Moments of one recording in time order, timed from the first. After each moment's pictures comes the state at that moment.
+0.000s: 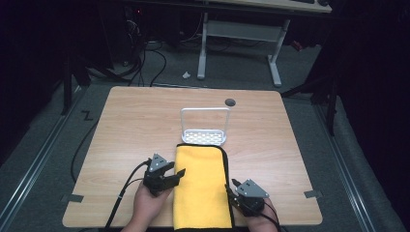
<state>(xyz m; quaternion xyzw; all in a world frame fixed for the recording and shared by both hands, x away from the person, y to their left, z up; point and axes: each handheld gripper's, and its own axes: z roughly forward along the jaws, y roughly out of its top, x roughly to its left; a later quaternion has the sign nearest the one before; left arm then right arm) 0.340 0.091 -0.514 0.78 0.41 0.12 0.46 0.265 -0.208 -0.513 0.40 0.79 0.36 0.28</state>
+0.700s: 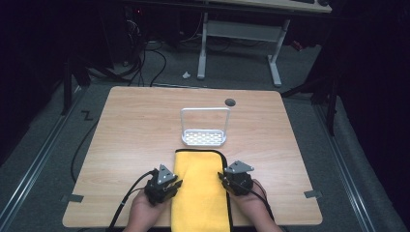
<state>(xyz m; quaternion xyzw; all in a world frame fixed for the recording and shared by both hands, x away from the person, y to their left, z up) 0.313 0.087 -0.528 0.84 0.36 0.13 0.39 0.321 -0.193 -0.526 0.41 0.82 0.33 0.22</state>
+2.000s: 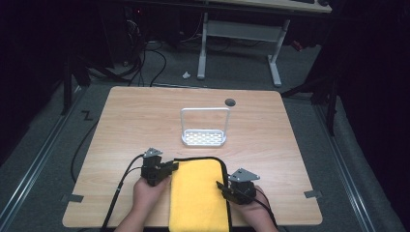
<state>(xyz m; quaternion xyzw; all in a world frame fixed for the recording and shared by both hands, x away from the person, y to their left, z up) 0.381 0.106 -0.538 0.76 0.48 0.04 0.45 0.302 -0.200 -0.524 0.41 0.81 0.36 0.20</state>
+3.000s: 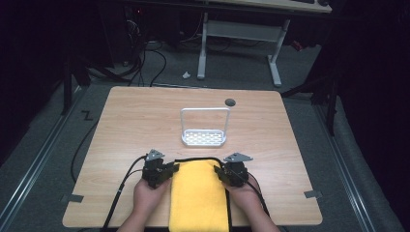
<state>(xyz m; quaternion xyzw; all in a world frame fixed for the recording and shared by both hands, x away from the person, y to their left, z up) 0.377 0.103 -0.538 0.76 0.46 0.05 0.45 0.353 -0.186 -0.528 0.48 0.78 0.36 0.17</state>
